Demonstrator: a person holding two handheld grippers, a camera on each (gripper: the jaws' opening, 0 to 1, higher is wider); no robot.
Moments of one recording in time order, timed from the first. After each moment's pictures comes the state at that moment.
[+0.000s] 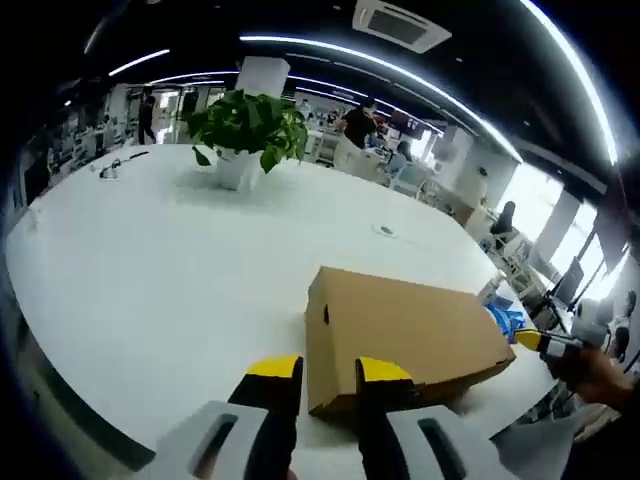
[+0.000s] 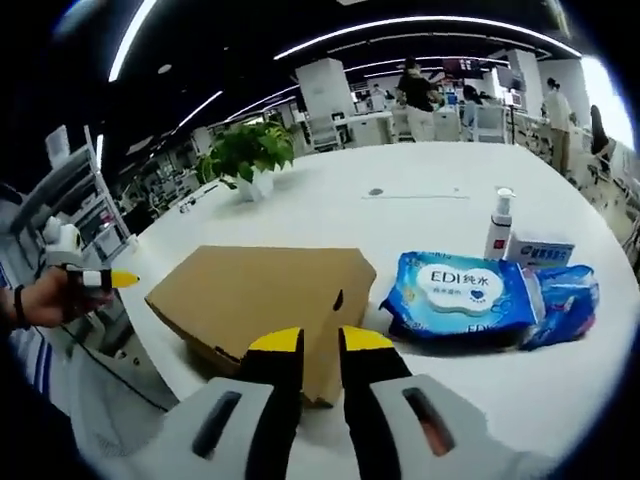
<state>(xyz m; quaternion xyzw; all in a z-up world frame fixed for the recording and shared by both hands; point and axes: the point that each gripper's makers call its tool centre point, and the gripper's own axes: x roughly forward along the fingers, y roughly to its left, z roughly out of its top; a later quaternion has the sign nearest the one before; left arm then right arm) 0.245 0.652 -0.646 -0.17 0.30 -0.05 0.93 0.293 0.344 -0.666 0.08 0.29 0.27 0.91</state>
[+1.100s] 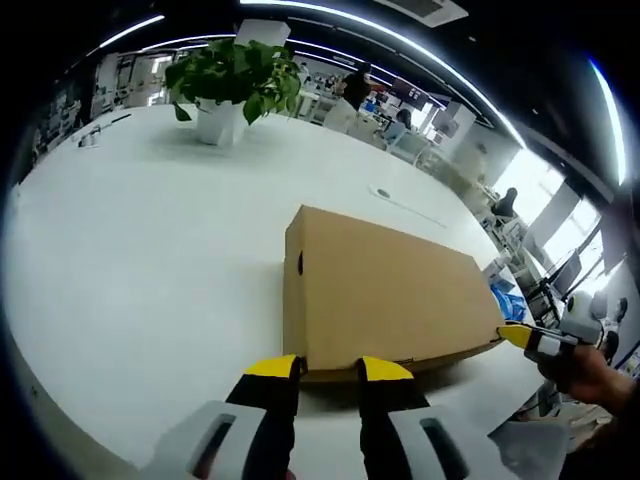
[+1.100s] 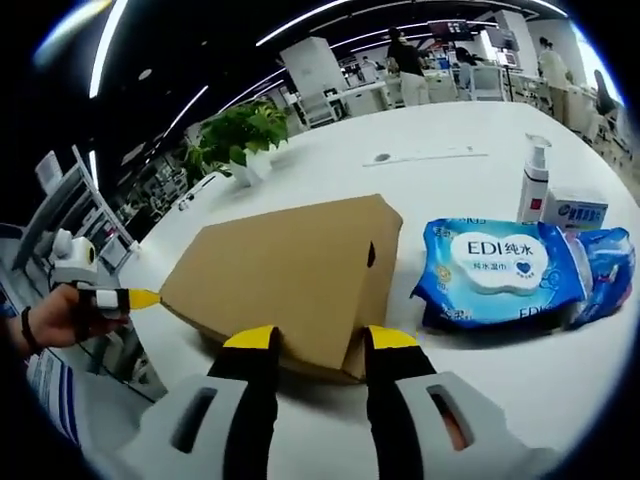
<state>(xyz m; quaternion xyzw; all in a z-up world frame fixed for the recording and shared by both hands) 0.279 0.625 -0.694 -0.17 0.39 -0.07 0.90 0.325 0.372 -0.705 0.11 0.35 0.26 0.89</state>
